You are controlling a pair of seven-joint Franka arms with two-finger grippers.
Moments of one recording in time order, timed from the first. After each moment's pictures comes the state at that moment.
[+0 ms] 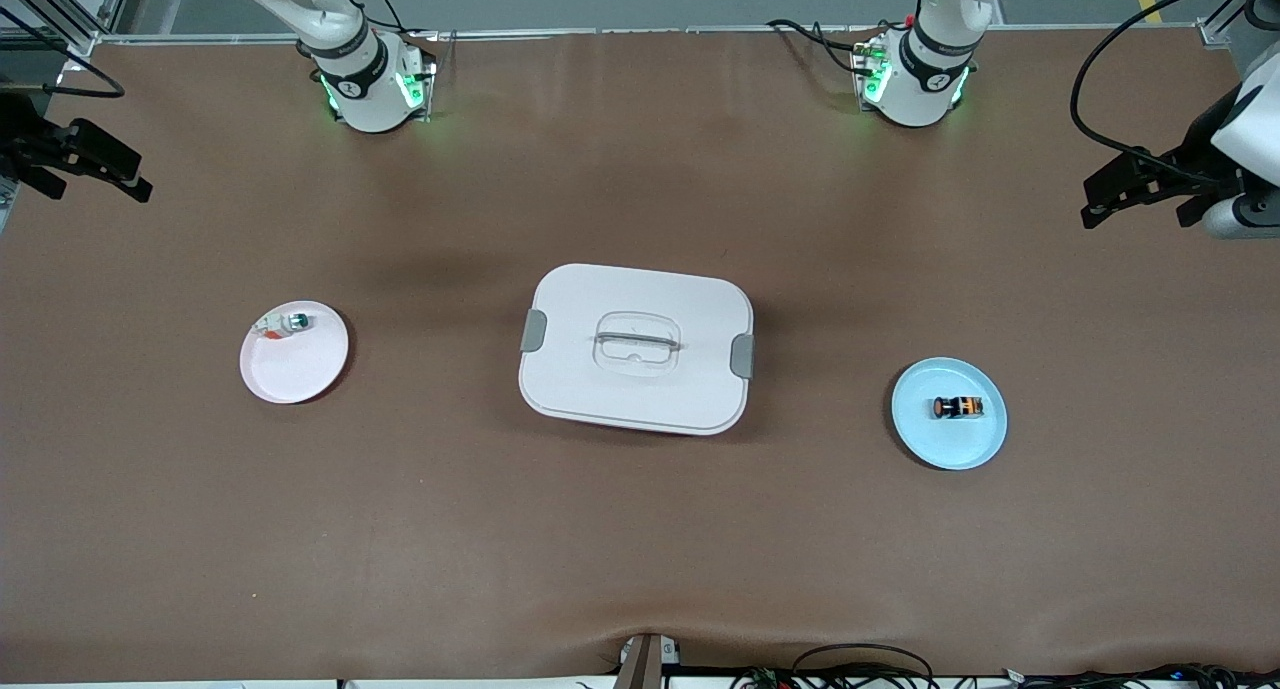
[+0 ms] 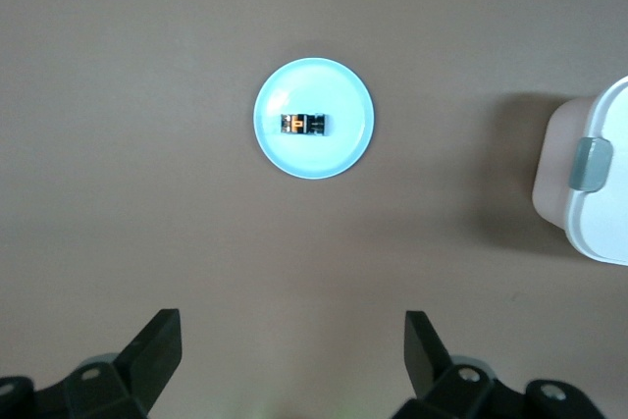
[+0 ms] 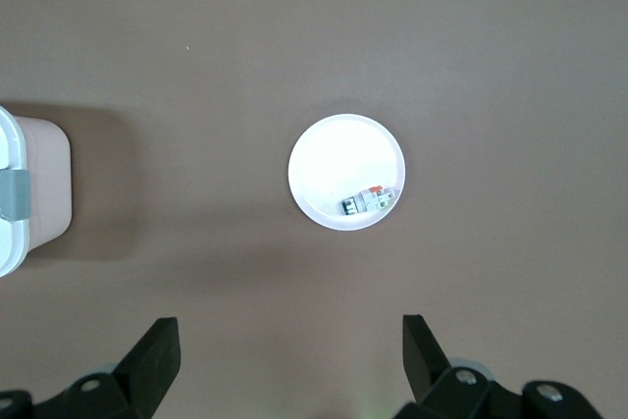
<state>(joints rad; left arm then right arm) 0.08 -0.01 -0.16 -1.51 0.00 1.51 -0.08 -0.04 -0.16 -0.01 -1.71 0.02 1.55 0.01</state>
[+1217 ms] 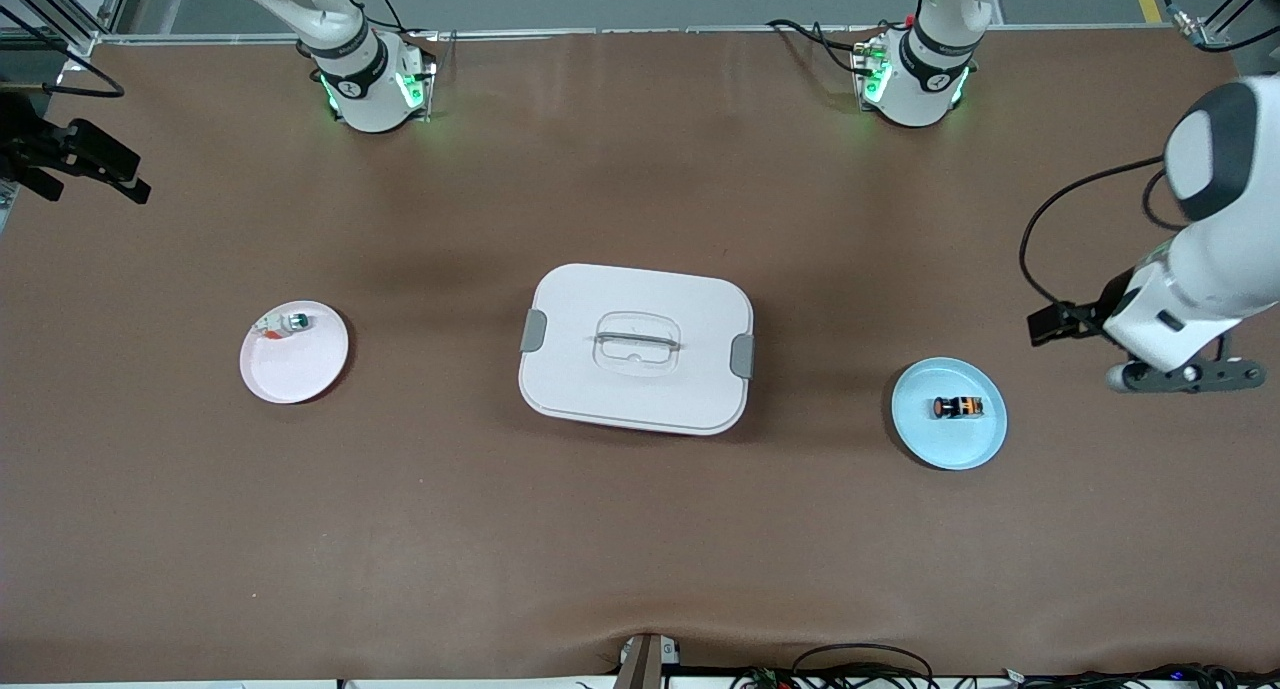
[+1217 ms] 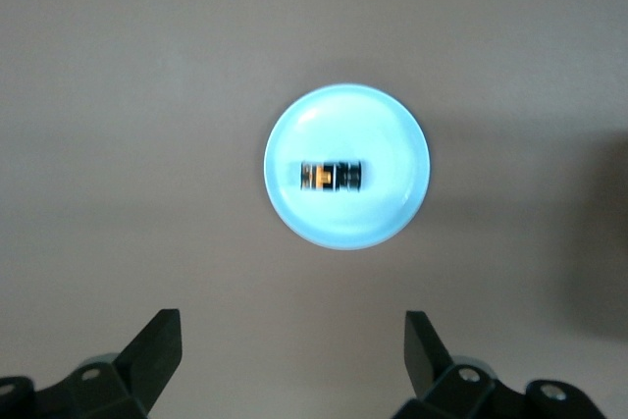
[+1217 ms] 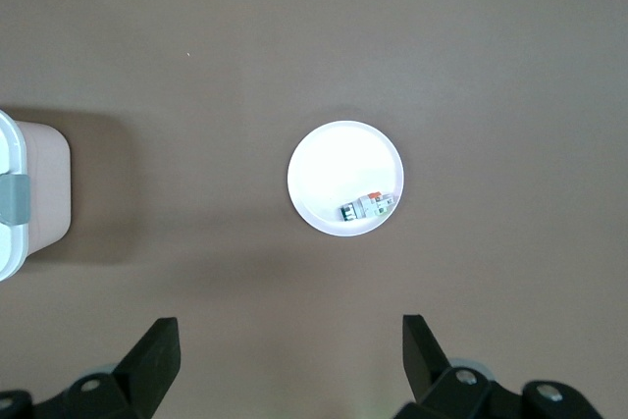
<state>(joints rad) 0.09 0.23 -0.15 -1.69 0.09 1.89 -0.08 -0.04 -0.16 -0.01 -1.70 0.02 1.56 0.01</state>
